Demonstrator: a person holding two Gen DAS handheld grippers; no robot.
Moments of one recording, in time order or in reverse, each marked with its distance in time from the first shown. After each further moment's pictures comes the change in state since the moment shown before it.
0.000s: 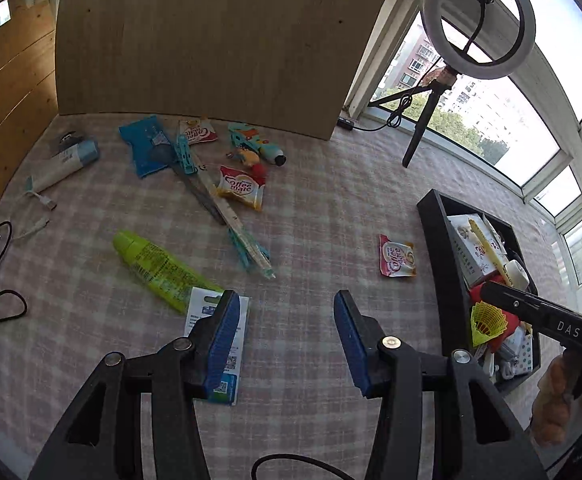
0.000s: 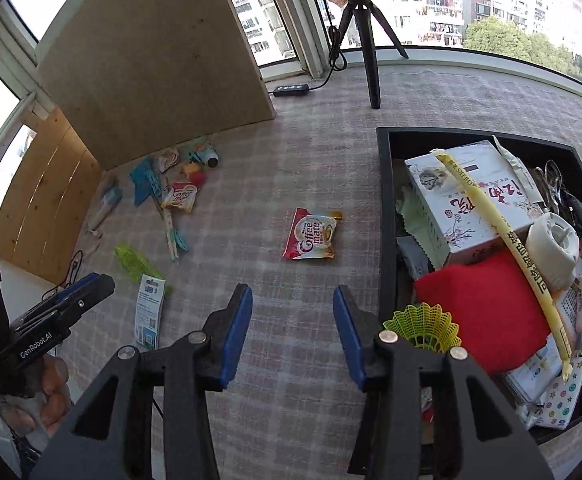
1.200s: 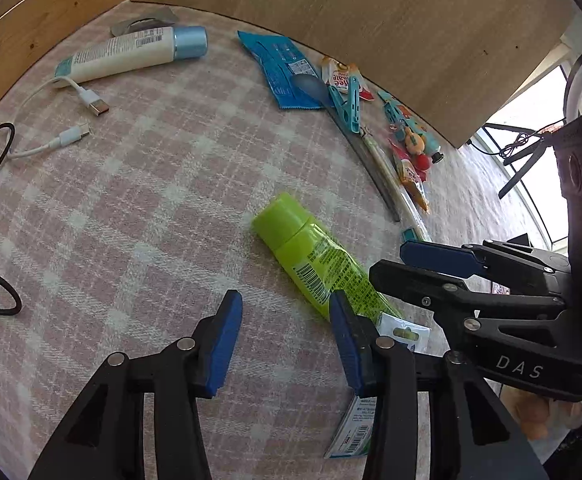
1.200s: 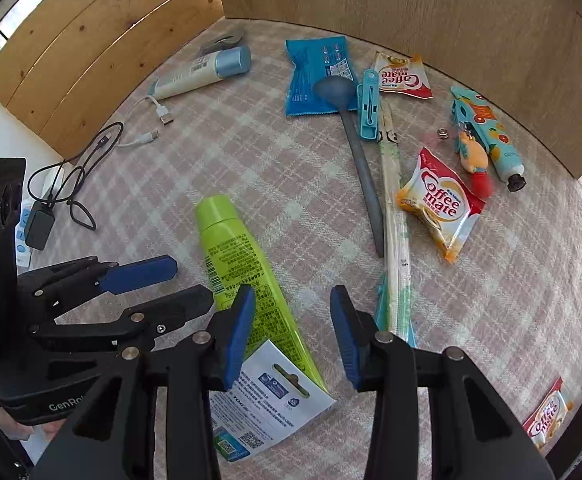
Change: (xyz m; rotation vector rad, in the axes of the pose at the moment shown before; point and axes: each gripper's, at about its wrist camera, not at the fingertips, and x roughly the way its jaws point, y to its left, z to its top) left arm 0.091 0.143 0.000 -0.251 0.106 -0.022; right arm 0.203 0.227 0.031 -0.569 0.304 0.128
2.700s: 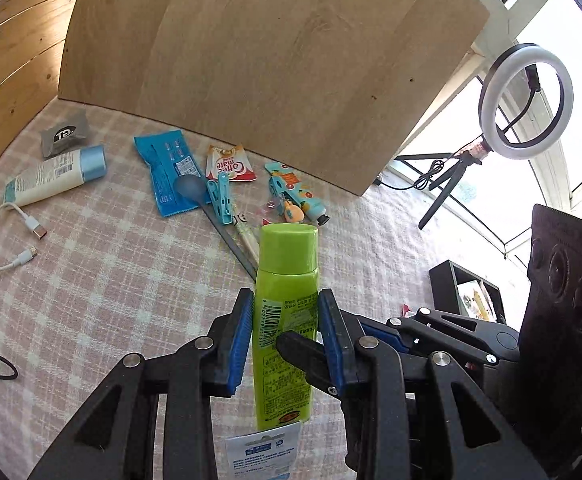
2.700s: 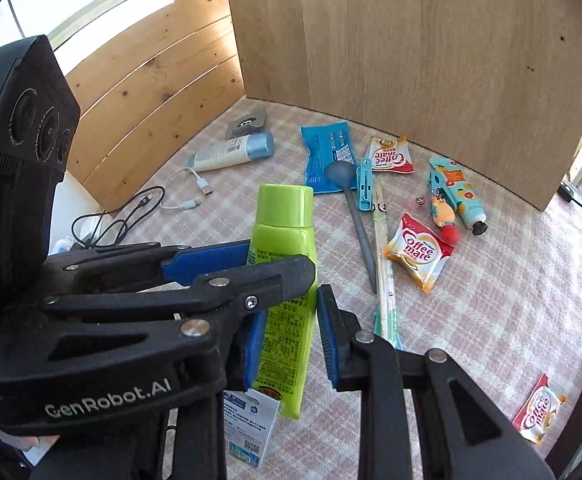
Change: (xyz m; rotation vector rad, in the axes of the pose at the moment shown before) left arm -0.063 -0.080 0.031 0.145 -0.145 -0.159; right arm -0.087 0.012 -0.022 0.024 -0.294 0.010
